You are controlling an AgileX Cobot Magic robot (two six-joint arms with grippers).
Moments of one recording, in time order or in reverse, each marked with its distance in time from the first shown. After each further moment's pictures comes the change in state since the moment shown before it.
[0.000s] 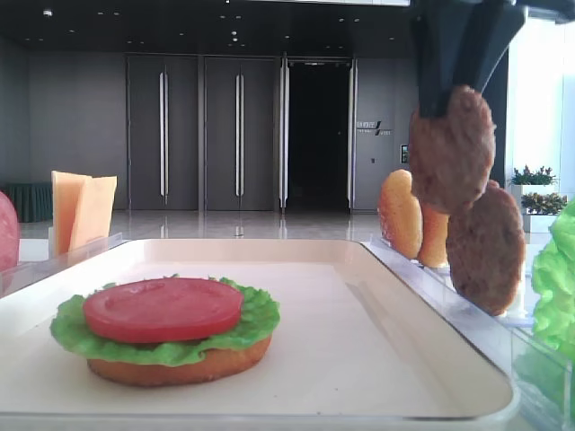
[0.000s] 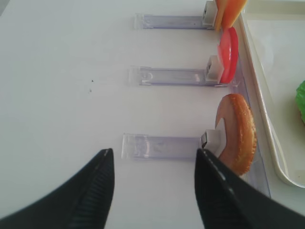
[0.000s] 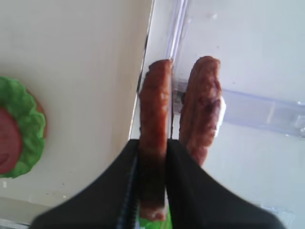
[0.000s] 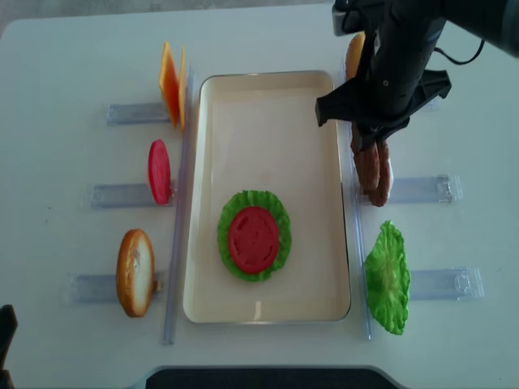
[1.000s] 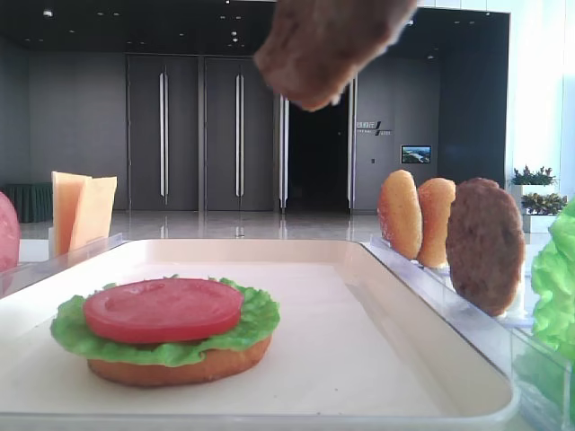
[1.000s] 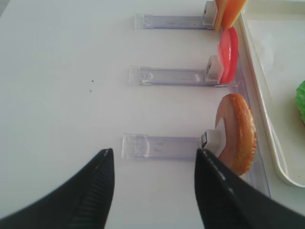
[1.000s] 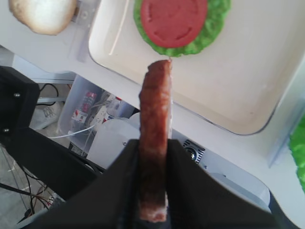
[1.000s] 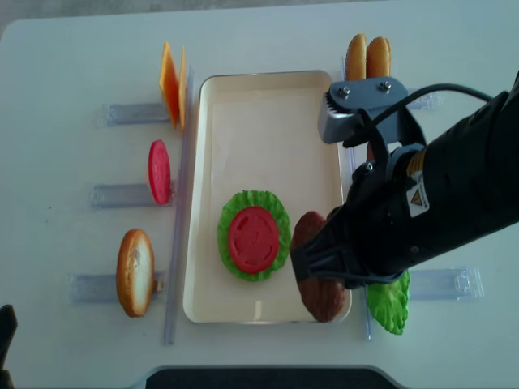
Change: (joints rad) left arm 0.000 0.000 0.000 0.000 0.000 0.000; right arm 0.356 -0.471 0.409 0.269 -0.245 0.048
